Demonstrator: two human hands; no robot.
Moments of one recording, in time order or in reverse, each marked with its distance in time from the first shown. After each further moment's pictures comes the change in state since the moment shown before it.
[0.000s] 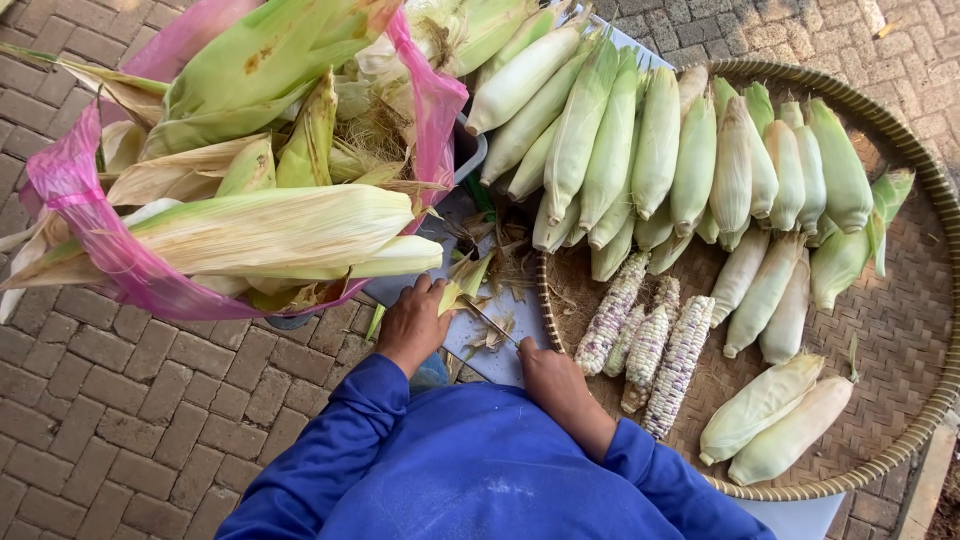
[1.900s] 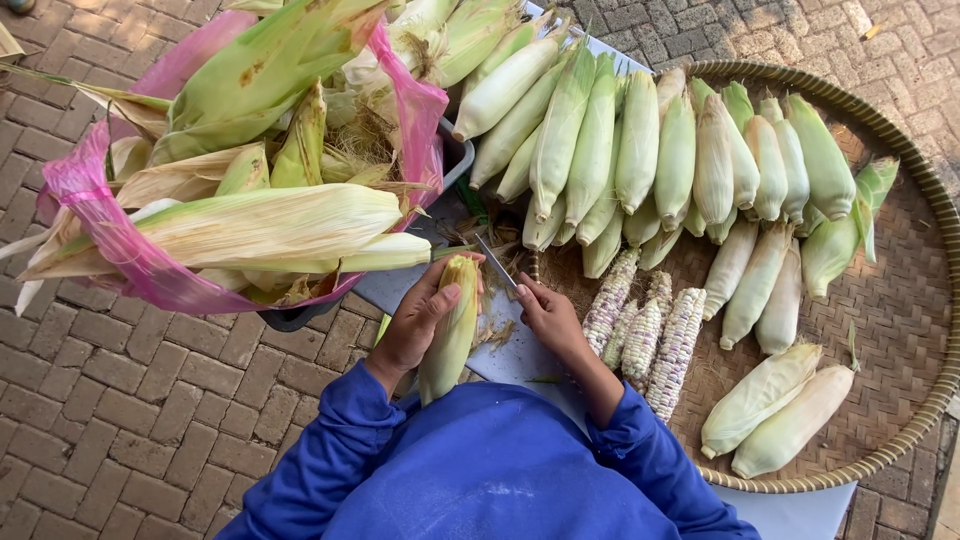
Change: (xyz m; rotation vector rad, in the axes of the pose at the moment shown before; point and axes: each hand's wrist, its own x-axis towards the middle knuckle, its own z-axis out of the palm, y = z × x) left_hand -0.027 0.051 -0.066 -1.377 -0.252 0.261; right_hand 0.054 0.013 -0.040 0.868 0.110 0.237
